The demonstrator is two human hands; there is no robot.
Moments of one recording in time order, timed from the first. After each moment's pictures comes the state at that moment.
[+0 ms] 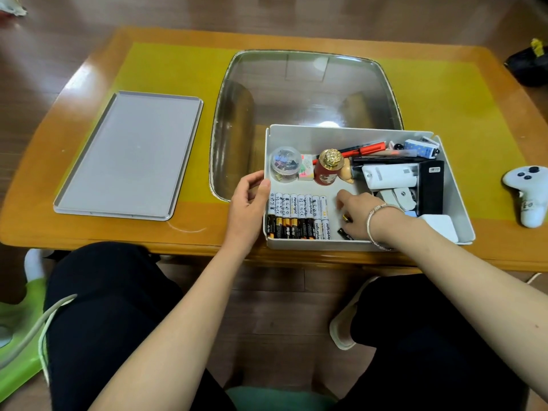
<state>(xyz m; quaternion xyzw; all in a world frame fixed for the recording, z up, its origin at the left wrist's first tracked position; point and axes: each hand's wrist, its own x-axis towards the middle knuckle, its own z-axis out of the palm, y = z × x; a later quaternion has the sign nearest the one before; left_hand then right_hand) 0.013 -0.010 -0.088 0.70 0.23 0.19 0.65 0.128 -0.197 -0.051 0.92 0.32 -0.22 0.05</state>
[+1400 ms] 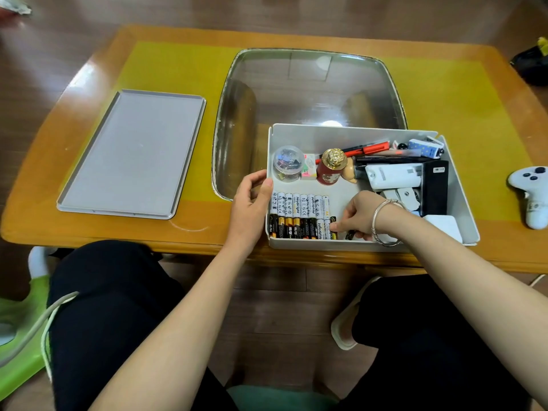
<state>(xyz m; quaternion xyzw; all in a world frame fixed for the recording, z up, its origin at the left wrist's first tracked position) 0.013 -0.011 -0.088 0.70 0.23 0.19 0.65 0.127 -0.189 -0.035 0.91 0.17 -0.37 -0.11</state>
